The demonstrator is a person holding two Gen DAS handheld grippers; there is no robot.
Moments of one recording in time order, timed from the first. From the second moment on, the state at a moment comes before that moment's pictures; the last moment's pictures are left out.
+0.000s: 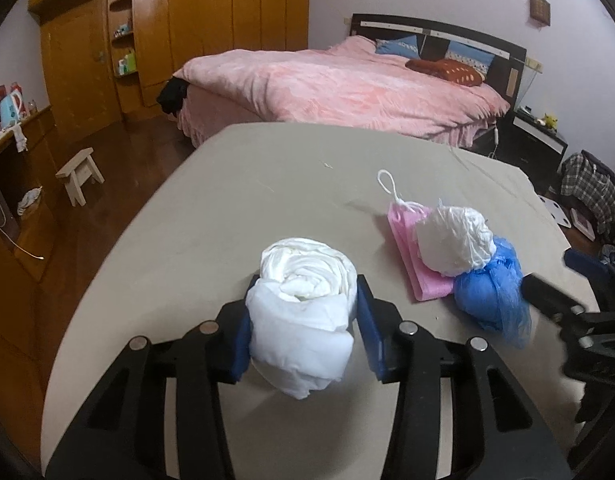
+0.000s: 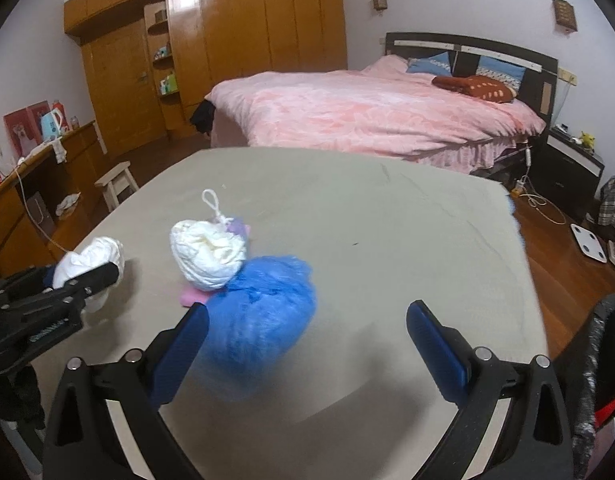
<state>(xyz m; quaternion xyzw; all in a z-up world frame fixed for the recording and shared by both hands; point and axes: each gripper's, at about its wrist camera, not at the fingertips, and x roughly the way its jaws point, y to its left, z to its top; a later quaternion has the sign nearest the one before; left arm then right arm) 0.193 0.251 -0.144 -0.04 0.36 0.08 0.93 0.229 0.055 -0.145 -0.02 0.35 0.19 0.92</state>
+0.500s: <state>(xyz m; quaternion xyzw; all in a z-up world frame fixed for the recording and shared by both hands) 0.178 0.239 -0.132 -0.04 0.36 0.07 0.93 0.237 0.073 -0.158 -0.01 0.40 0.25 0.88</state>
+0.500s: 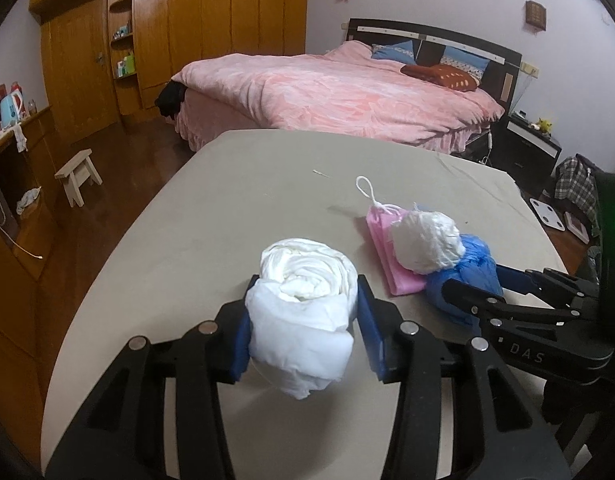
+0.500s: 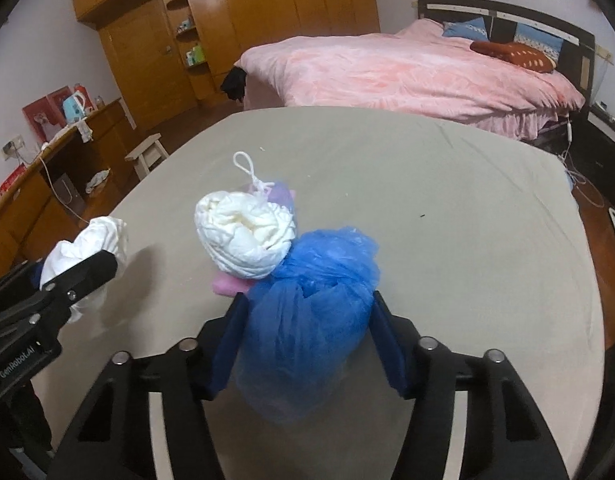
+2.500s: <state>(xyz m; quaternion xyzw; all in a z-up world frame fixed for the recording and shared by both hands) 0.087 0.039 -0.015 0.02 0.25 -0.06 0.97 0.080 -0.132 -0.009 0.04 0.23 0.15 0.96</state>
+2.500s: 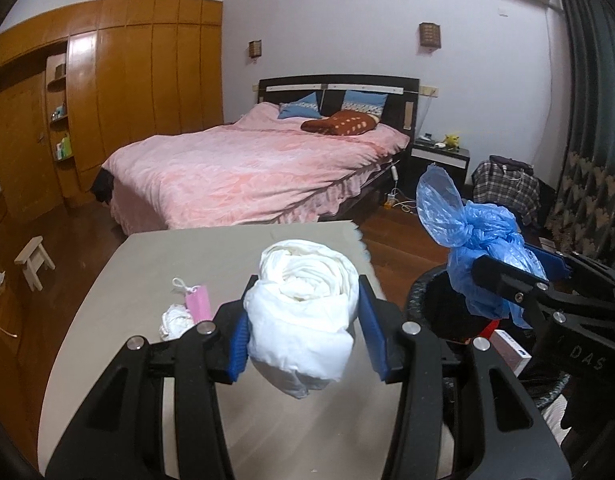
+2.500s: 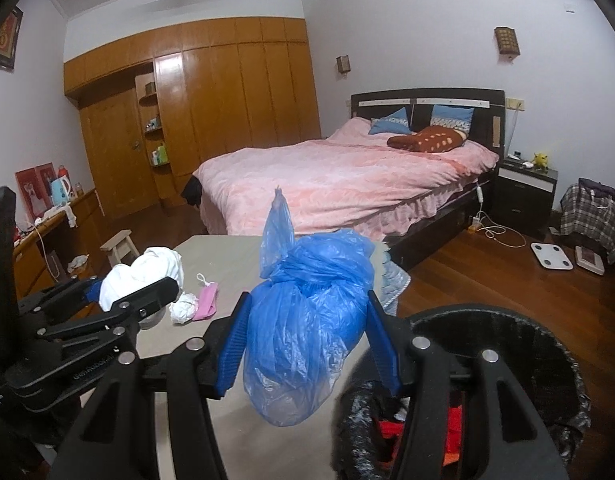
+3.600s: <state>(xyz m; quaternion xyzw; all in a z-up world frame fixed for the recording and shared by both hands) 0.085 -0.091 -0.003 0.06 0.22 -0.18 0.96 0.050 -0.246 0.001 0.05 0.22 0.03 0.97</state>
